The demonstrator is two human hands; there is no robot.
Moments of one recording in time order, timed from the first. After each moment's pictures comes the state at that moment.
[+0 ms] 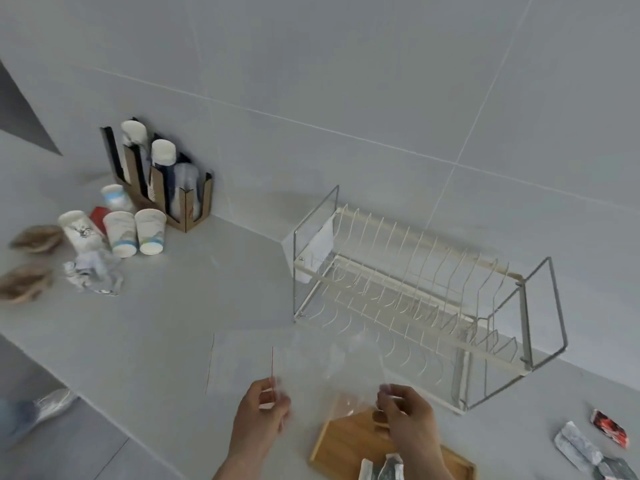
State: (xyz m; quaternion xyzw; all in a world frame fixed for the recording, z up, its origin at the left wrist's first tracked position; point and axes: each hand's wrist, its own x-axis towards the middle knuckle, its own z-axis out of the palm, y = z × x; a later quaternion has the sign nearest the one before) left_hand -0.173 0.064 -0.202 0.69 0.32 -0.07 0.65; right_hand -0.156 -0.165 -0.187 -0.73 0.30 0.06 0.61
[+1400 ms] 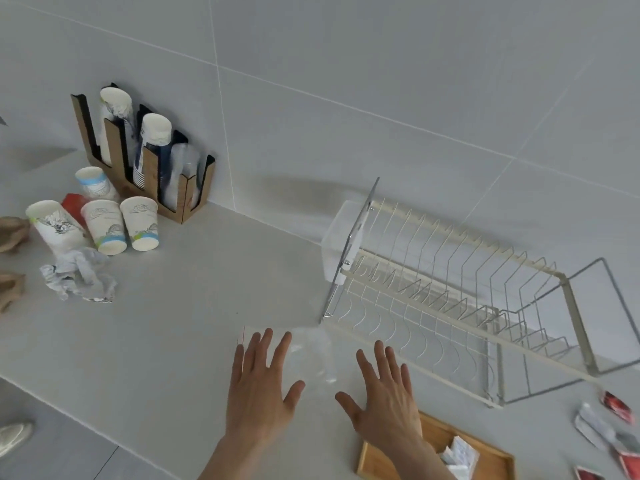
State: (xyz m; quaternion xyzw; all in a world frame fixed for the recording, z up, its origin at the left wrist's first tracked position) left_hand -0.110 0.168 -0.224 0.99 -0.01 -0.02 0.15; right_hand -0.117 -0.049 -0.202 -0.99 0.00 0.13 0.08
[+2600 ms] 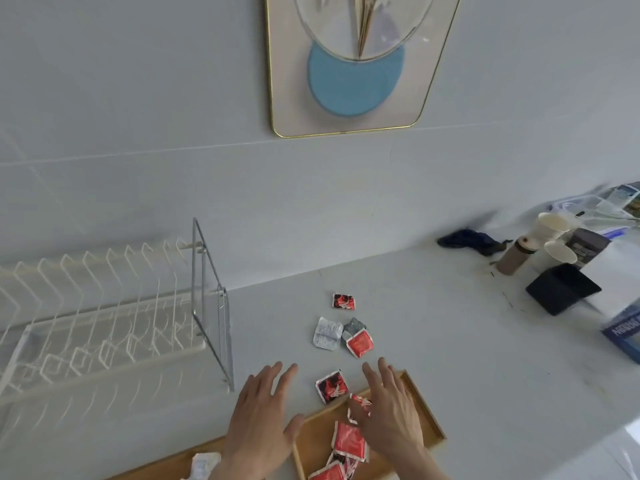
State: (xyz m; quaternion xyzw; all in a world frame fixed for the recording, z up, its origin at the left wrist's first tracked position) left_hand -0.177 -0.295 -0.194 0.90 -0.37 -0.17 0.15; right_hand -0.308 -0.472 -0.204 -0.89 0.38 0.10 0.22
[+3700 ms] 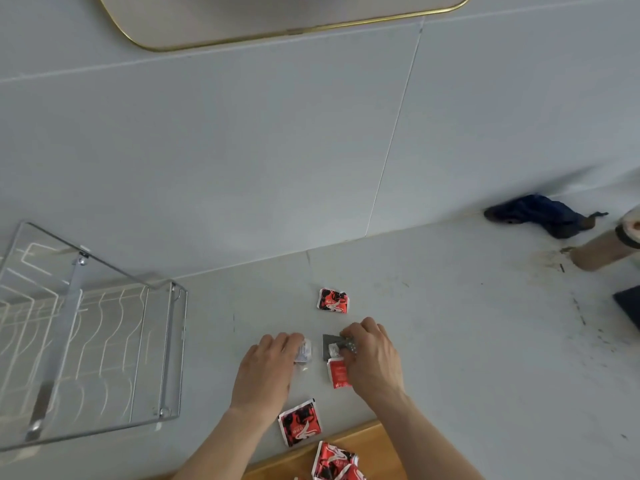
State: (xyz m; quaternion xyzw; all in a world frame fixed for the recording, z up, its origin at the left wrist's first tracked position) left_hand -0.109 -0.450 -0.269 0.92 -0.36 -0.15 0.02; right_hand -0.197 -0.618 -0.274 -0.91 0.31 0.06 0.28
